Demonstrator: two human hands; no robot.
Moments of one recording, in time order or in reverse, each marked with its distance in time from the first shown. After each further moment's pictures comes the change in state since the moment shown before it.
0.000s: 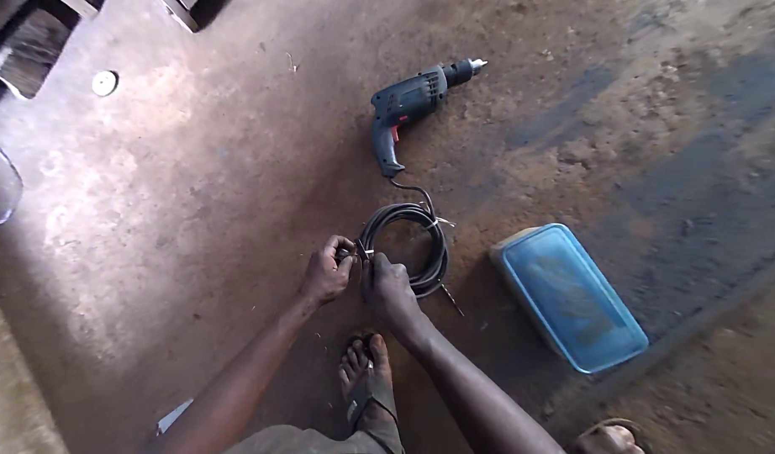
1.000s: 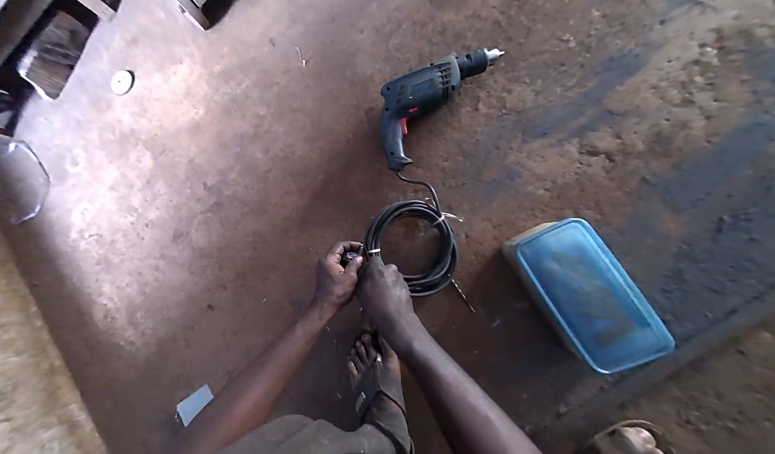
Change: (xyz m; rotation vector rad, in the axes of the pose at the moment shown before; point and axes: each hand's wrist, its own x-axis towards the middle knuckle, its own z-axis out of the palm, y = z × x) left_hand -0.017 -0.008 0.019 -0.159 0.219 0.014; right_hand -0.006 -0.031 0.008 -0.172 -0.173 0.165
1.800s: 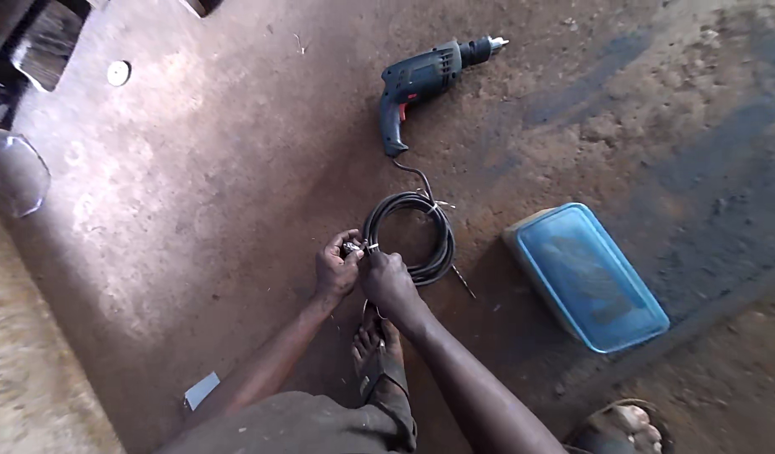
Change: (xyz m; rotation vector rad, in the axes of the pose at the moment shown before) left_hand -0.011 -0.006 -0.001 -0.060 0.057 -0.008; right_hand -0.001 0.016 0.012 0.124 0.054 -0.106
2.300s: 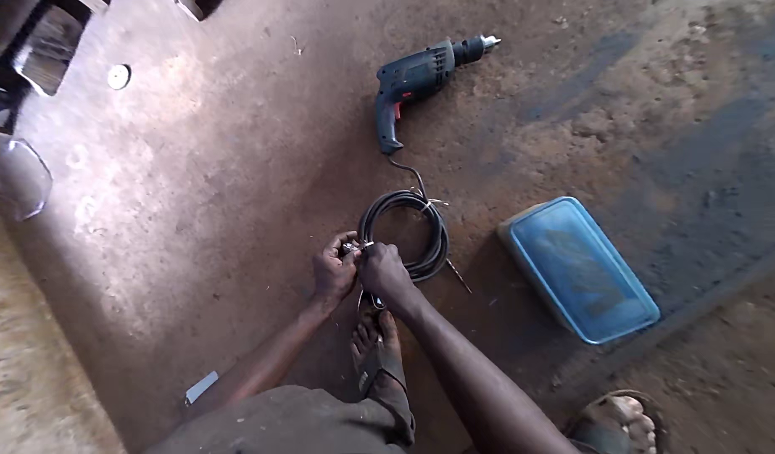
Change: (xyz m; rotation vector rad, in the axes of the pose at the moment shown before) left_hand -0.012 0.004 -0.001 0.014 -0.011 0.045; right_hand 0.003 0.003 -0.003 0.113 -0.014 -0.021
